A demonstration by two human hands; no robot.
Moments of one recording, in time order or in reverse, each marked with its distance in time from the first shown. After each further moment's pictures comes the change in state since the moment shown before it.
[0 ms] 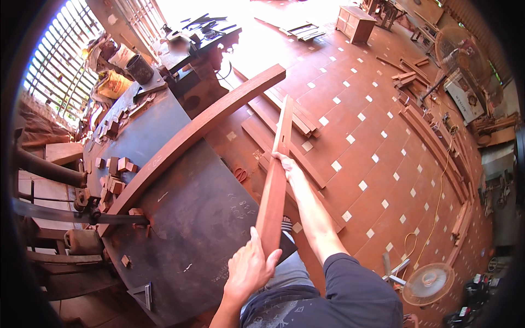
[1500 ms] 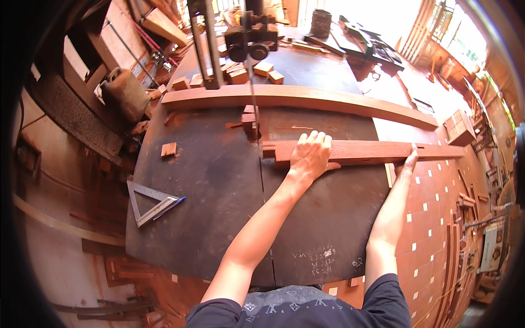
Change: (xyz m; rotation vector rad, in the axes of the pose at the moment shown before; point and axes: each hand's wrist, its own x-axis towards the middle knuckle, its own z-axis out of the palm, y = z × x) left_hand 0.101 -0.322 -0.002 0.270 0.956 0.109; right_hand -0.029 -0.021 0.157 0.029 -0.145 -0.569
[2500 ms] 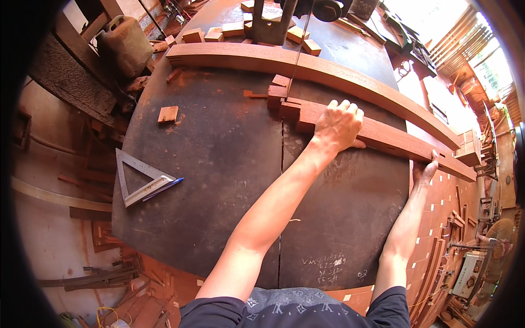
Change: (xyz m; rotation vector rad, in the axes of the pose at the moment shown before) left_hand 0.039 -0.045 0.029 -0.009 0.076 0.025; right_hand 0.027 0.003 -0.007 0.005 -0.132 -0.088
